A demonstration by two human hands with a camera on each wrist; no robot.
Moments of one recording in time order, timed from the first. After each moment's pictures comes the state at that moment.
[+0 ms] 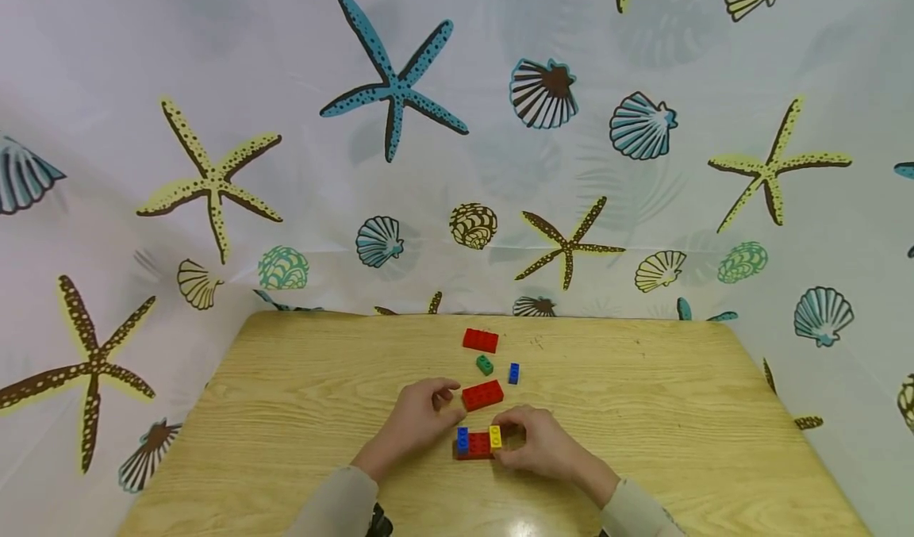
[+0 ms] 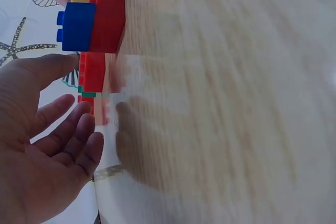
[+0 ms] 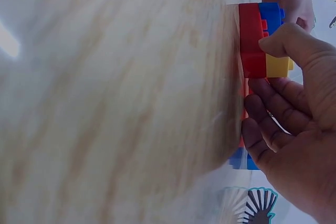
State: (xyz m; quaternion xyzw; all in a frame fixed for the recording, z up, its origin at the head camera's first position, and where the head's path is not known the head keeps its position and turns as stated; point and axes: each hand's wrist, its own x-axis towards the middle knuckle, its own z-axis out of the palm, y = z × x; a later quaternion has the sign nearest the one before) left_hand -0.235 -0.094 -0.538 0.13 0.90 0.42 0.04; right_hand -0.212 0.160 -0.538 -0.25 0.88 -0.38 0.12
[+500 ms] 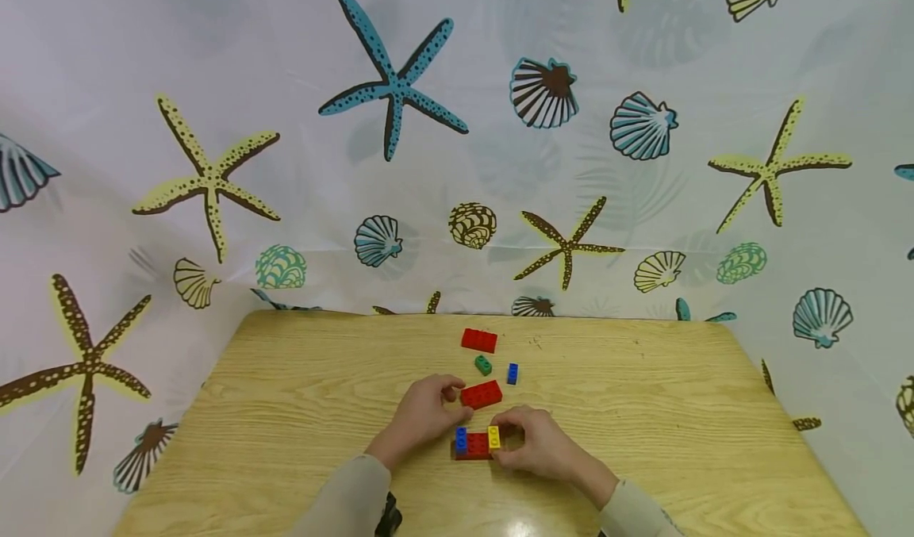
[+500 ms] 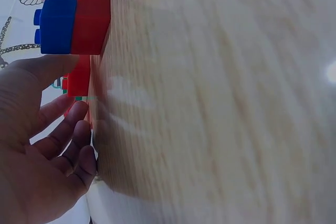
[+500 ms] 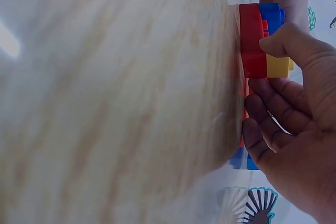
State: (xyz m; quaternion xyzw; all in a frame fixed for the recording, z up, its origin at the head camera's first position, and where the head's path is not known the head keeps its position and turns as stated) left_hand -0.252 -0.082 -0.548 0.13 0.92 0.38 0.05; right_hand -0.214 0.159 -0.539 -0.26 0.88 -0.38 0.11
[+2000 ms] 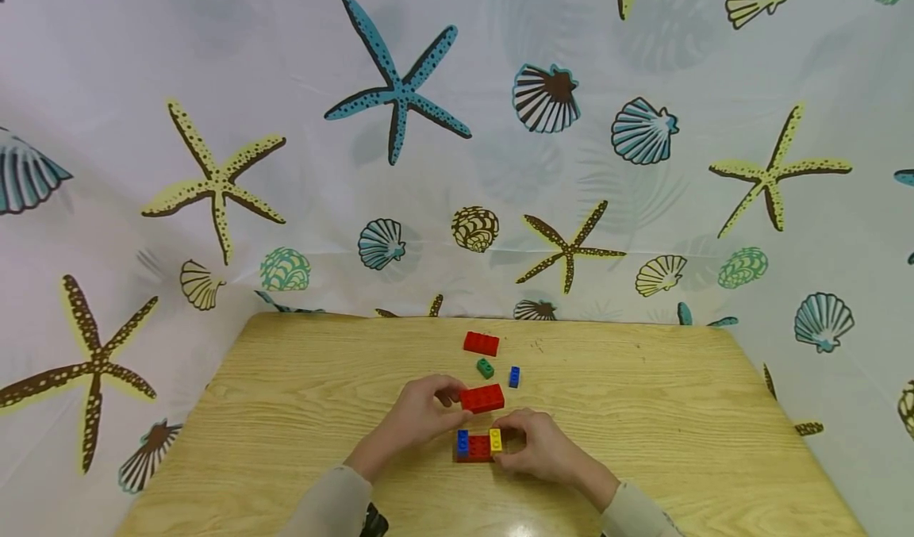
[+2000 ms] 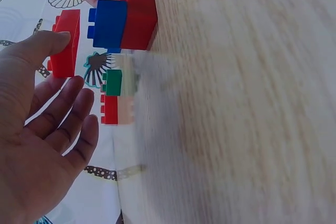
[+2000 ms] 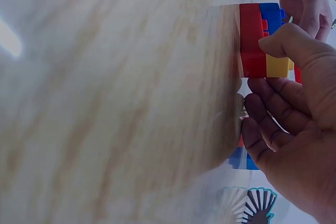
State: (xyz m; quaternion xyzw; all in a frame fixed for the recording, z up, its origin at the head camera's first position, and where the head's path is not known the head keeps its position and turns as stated) left_hand -0.240 -0.098 -0.522 0.19 0.88 0.43 0.04; right_hand -0.215 0.159 -0.537 -0.26 0.88 -0.38 0.13
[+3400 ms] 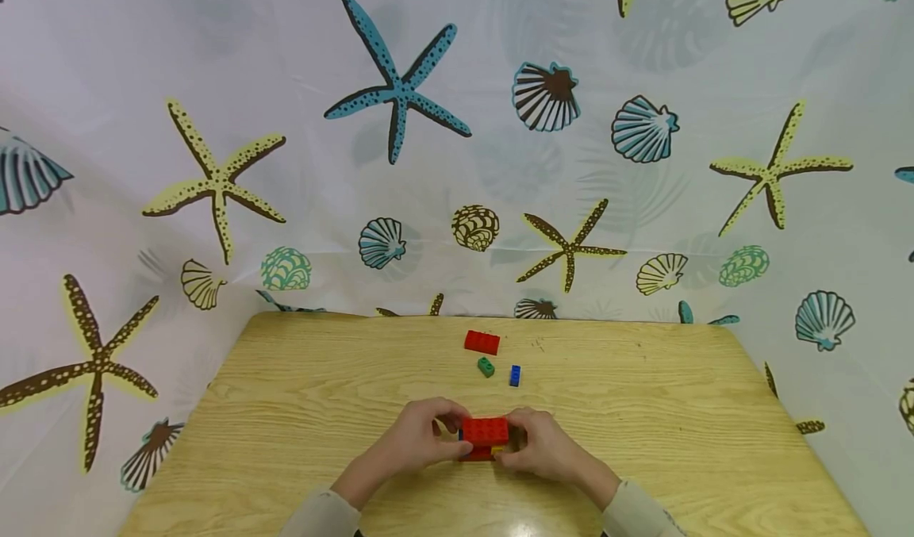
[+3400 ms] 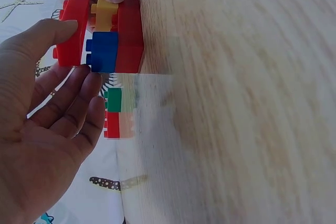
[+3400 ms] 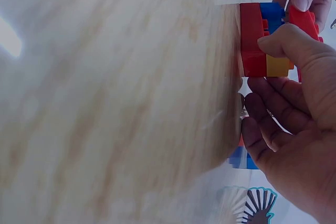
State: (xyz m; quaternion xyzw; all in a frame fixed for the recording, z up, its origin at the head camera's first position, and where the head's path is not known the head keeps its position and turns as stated) left_hand -0.211 -0.106 -0.524 0.25 0.85 0.46 0.09; right_hand -0.213 0.160 -0.537 -0.25 0.88 -0.38 0.12
